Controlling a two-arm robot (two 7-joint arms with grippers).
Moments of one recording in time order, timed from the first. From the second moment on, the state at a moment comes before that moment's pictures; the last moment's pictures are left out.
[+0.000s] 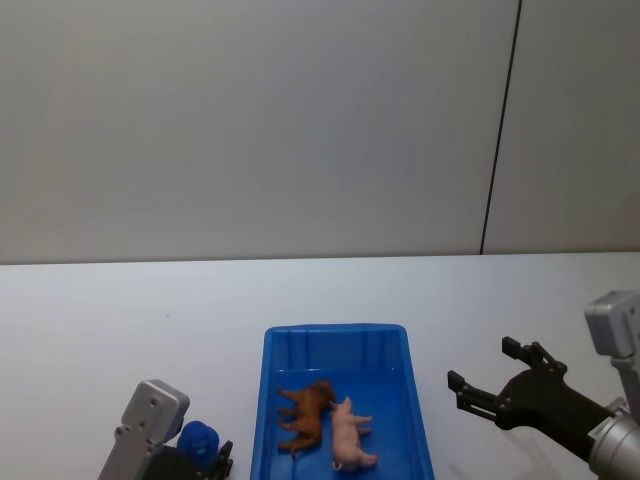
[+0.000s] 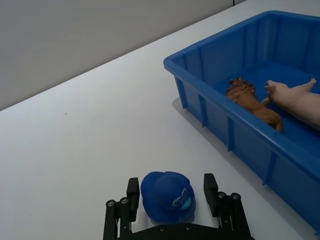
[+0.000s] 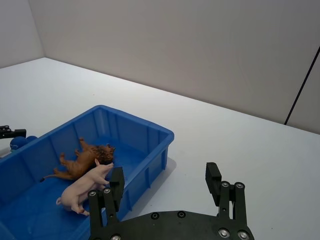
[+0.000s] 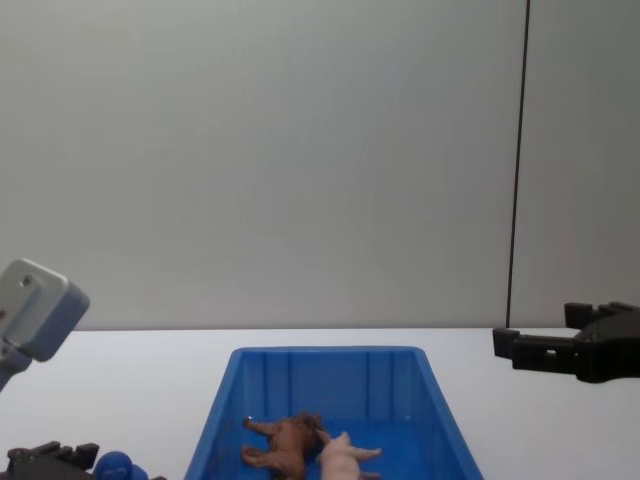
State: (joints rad) left arm -0.11 0.50 0.38 -1.49 -0.26 0.16 -0.06; right arm 0.11 0.35 -0.22 -1.62 0.29 0.19 0.39
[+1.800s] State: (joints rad) left arm -0.32 0.32 0.44 -1.51 -0.02 0.08 -0.29; right arm 0.11 0.35 -0.22 -1.62 0.29 0.19 0.39
